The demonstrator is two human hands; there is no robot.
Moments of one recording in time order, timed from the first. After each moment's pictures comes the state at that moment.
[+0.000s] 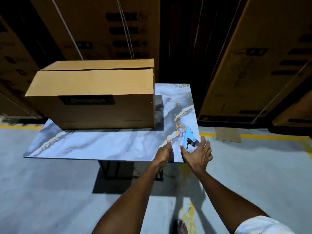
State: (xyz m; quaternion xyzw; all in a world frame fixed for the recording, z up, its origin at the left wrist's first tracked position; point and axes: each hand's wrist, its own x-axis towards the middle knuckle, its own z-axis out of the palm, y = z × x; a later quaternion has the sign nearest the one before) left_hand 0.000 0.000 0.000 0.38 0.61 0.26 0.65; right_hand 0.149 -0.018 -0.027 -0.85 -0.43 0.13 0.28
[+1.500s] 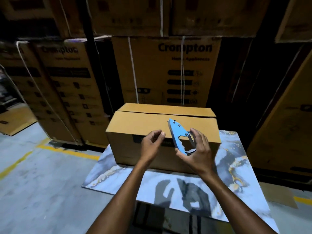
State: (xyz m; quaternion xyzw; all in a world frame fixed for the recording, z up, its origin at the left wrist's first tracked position) left_hand -0.311 0.088 0.176 0.51 0.54 0.56 0.37; right_hand -0.110 0.080 0.172 -0.49 -0.72 0.03 0.50
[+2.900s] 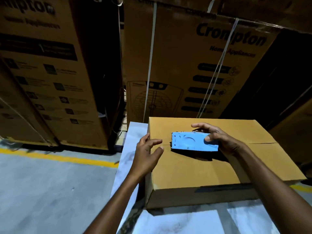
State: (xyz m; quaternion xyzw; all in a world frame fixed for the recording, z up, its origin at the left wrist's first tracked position) left_hand -0.572 0.251 0.132 0.58 0.55 0.45 0.39; right_hand -0.276 0.302 0.213 -0.46 -0.55 0.64 0.30
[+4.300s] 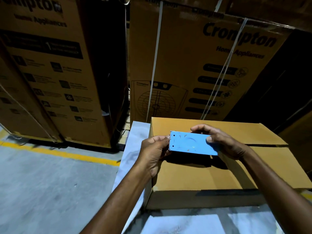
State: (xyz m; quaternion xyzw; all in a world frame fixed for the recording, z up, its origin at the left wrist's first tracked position) left_hand -0.547 0.243 0.209 0.24 0.45 0.50 0.70; right_hand -0.291 0.299 0.234 -0.41 -0.62 0.62 0.25
